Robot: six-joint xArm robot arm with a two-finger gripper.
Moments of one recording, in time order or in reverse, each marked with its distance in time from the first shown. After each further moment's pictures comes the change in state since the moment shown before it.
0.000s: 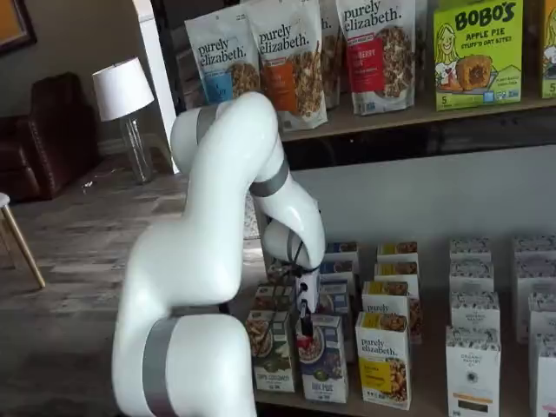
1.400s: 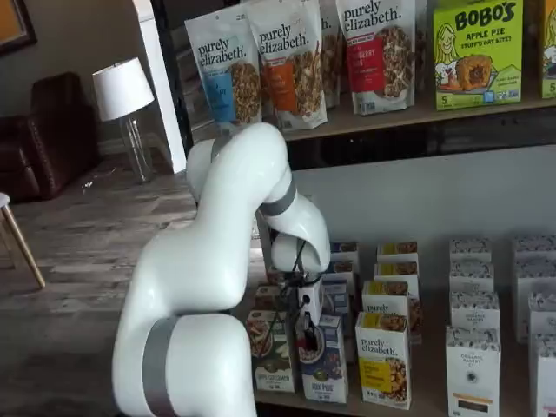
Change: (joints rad) arm -0.002 0.190 -0.225 -0.226 0.115 0.204
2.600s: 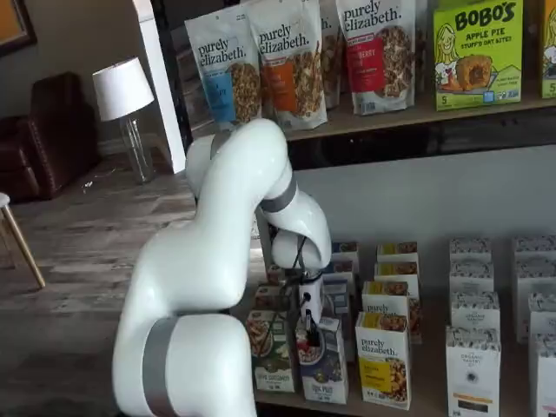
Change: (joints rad) arm -0.008 -0.025 0.021 -0.013 0.015 0.004
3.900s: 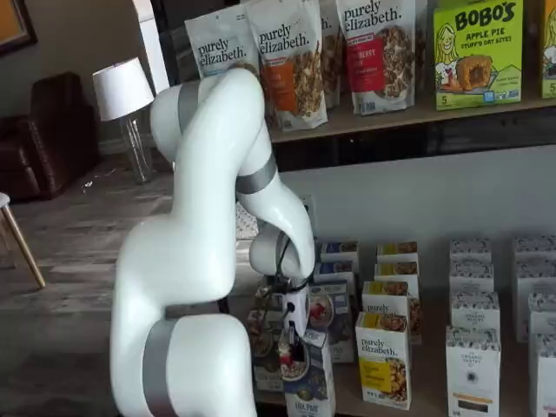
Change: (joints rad) arm 0.044 -0.353 0.523 0.130 -0.160 -0.088
